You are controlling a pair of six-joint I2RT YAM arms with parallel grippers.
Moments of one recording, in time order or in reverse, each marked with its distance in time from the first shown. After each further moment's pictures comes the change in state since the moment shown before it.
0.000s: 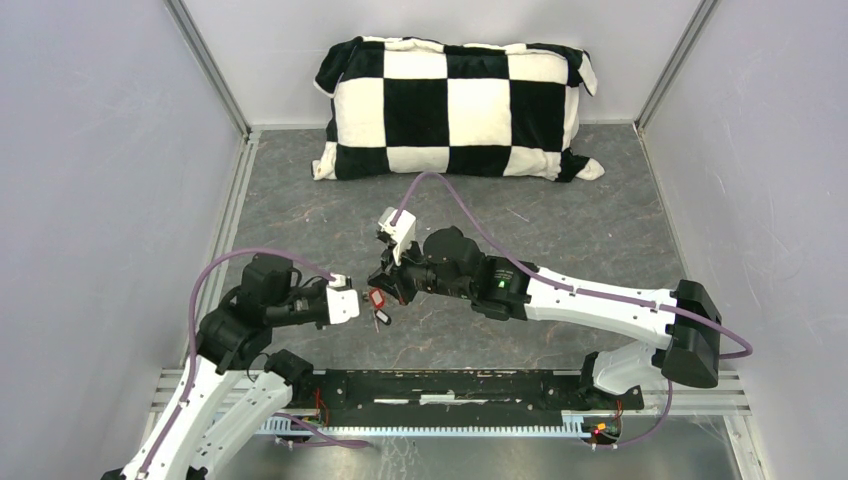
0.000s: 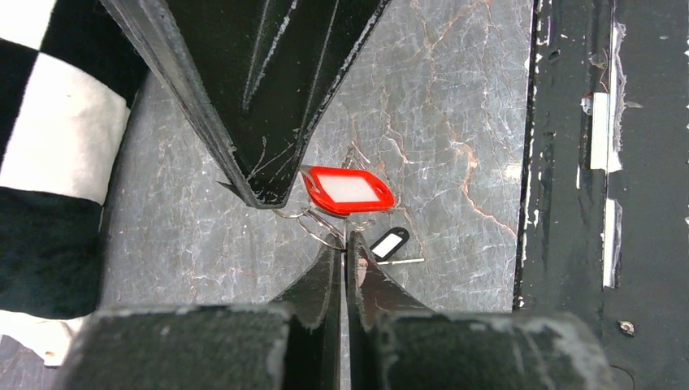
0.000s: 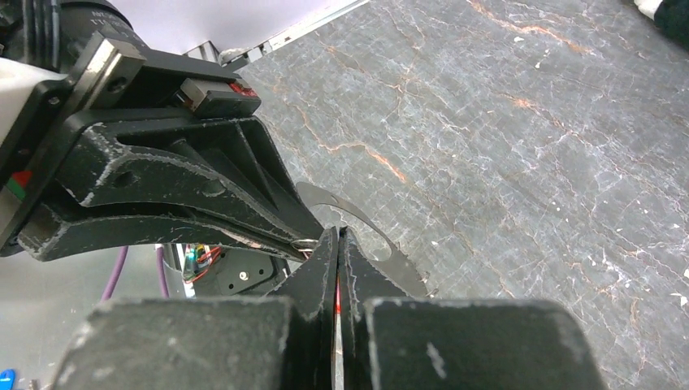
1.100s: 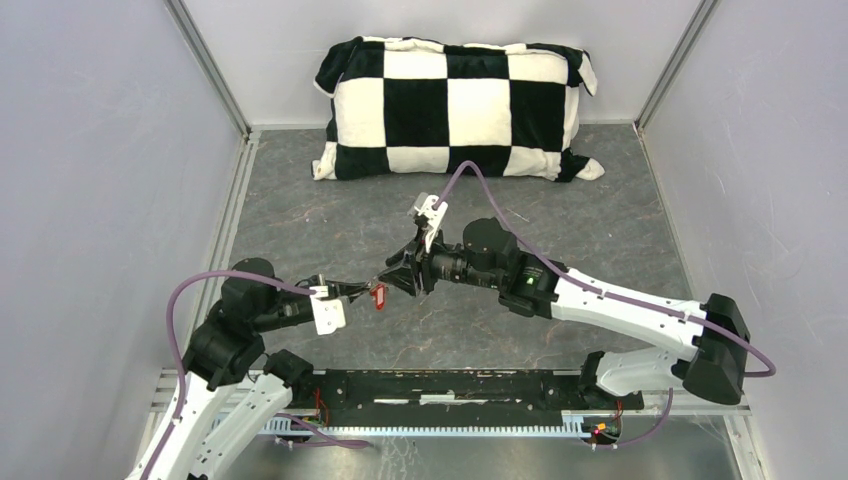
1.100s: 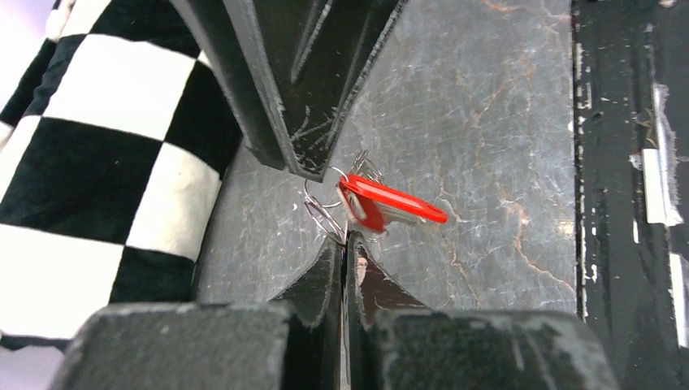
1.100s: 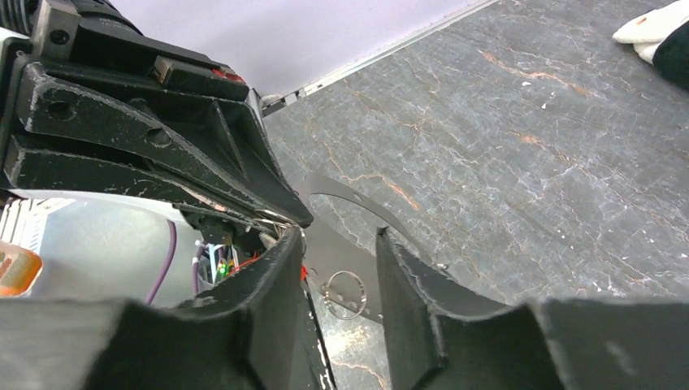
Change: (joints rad) left arm -0.001 -0.095 -0.005 0.182 0.032 -0.018; right arm -0.096 -0.129 -0.132 0.149 -0.147 0.078
